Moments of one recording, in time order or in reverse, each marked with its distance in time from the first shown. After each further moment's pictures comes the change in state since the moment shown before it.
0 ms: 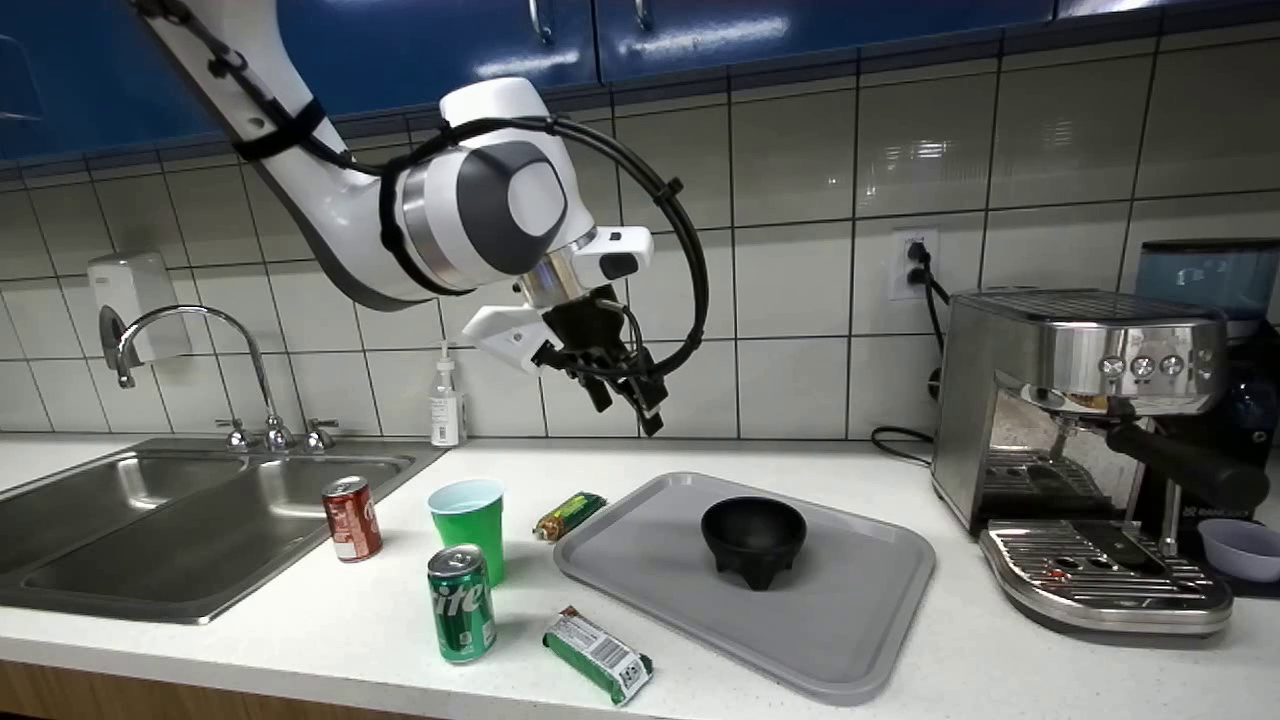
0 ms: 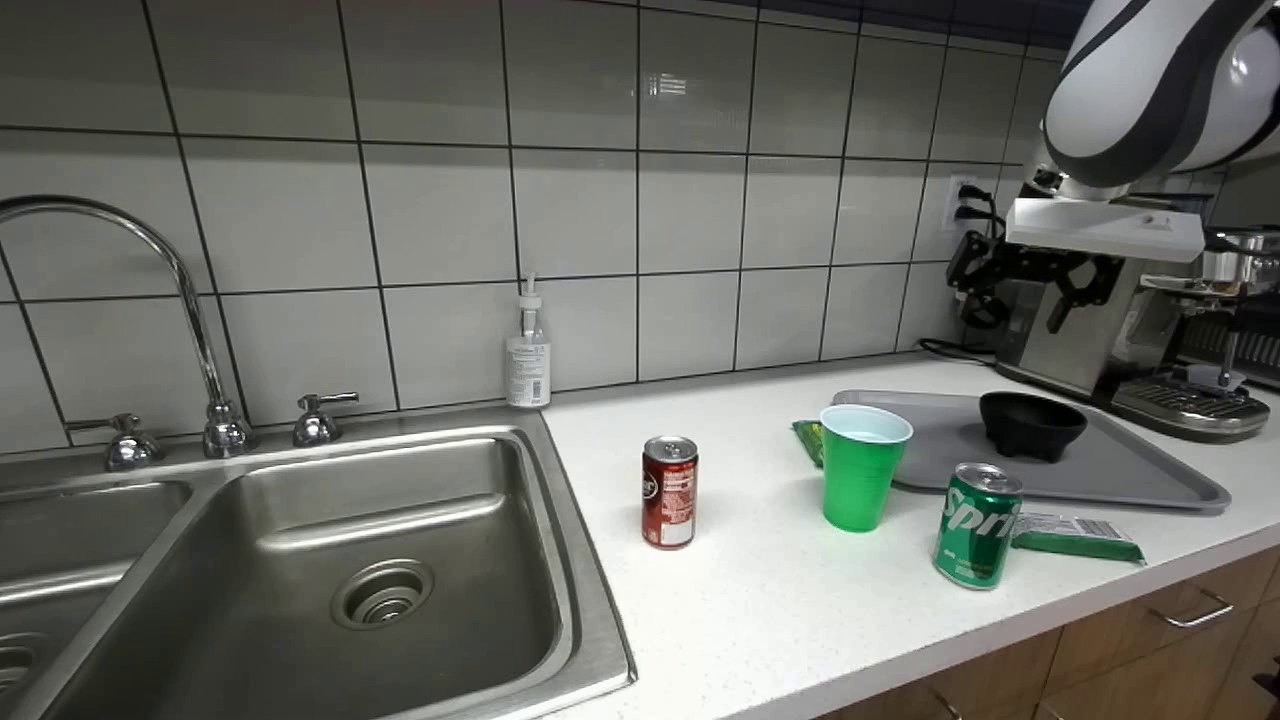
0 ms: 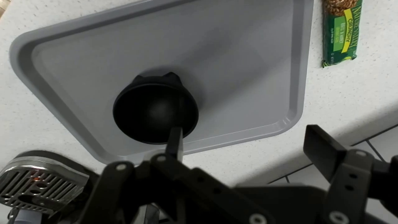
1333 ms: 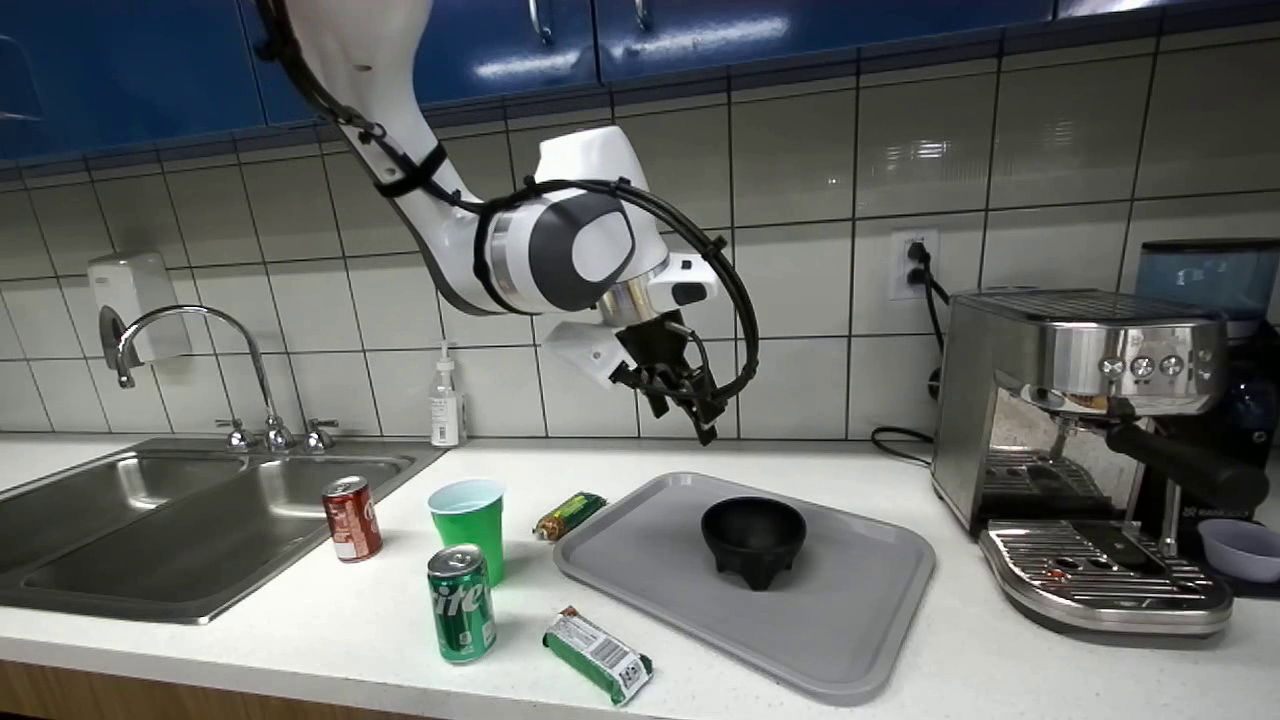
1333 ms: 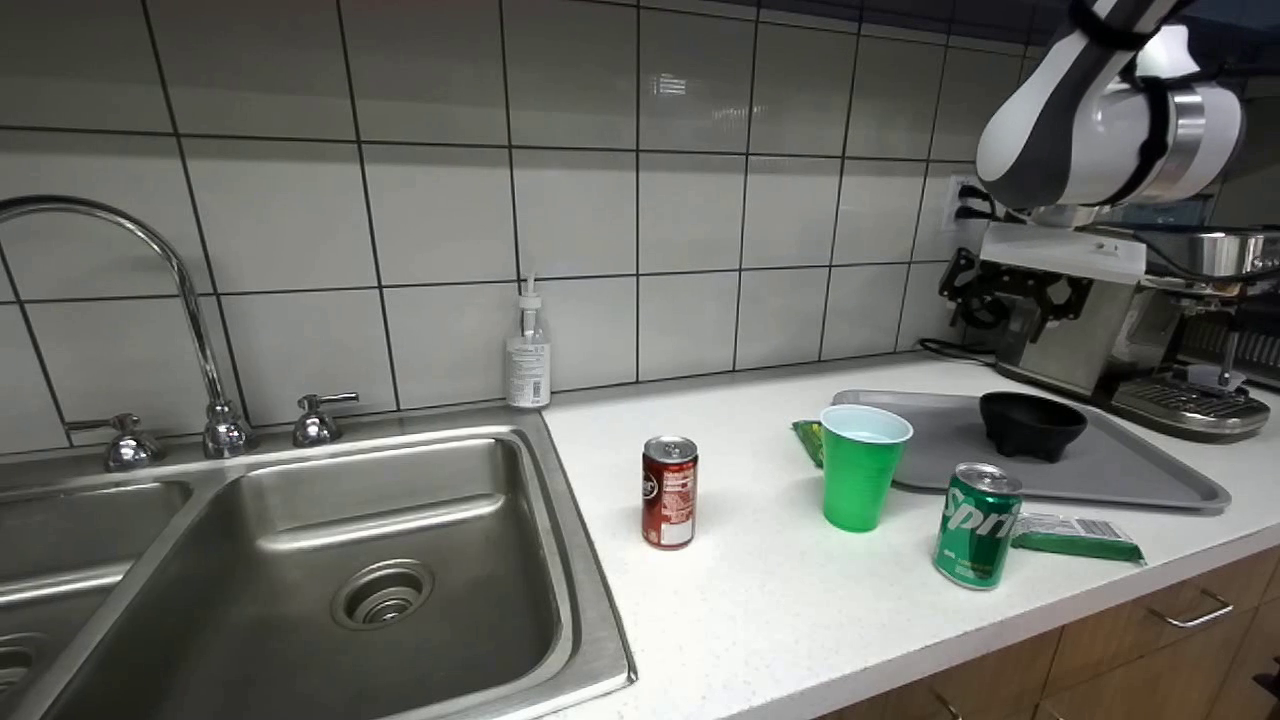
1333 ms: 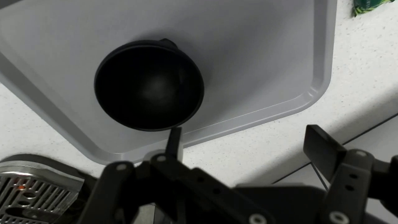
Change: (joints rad) arm -0.289 0.247 0.261 0.235 0.320 0.003 -0.211
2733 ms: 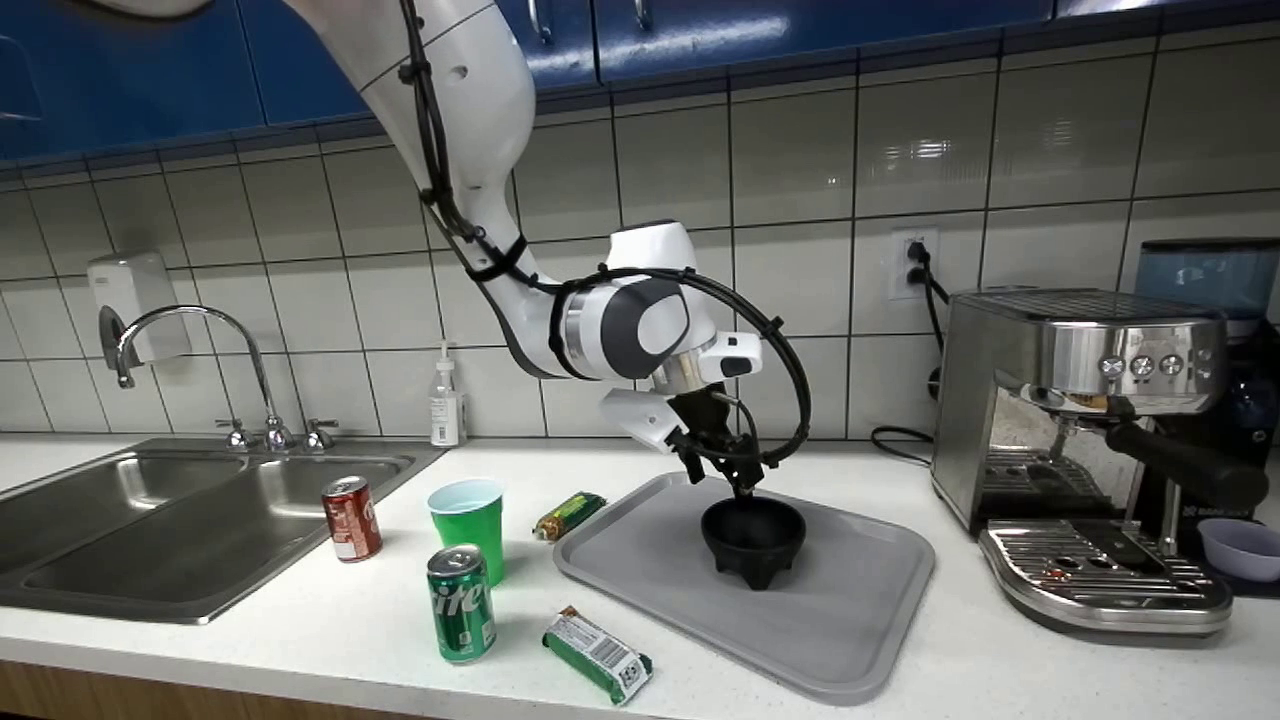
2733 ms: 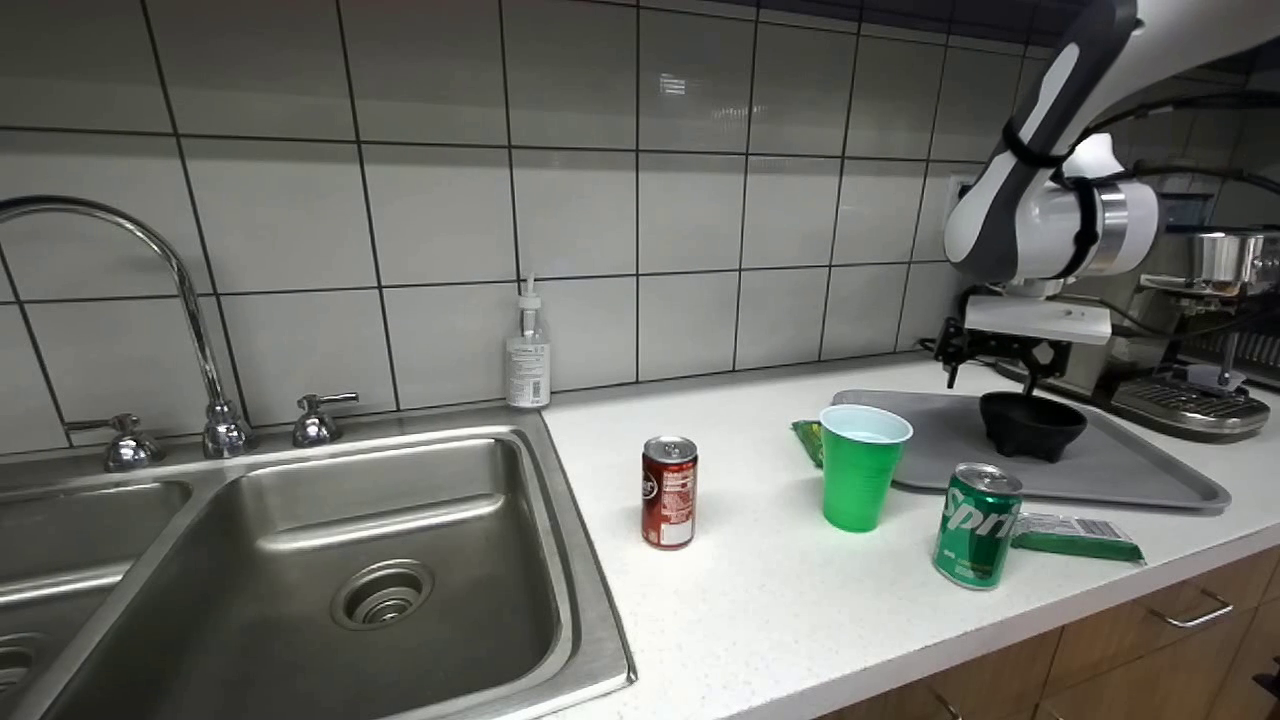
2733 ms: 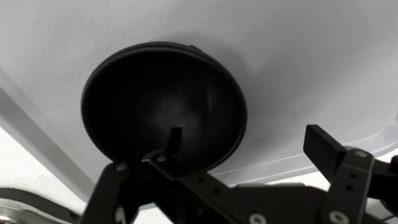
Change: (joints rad) arm -0.069 0.298 0.028 0.236 0.024 -0.079 -0.040
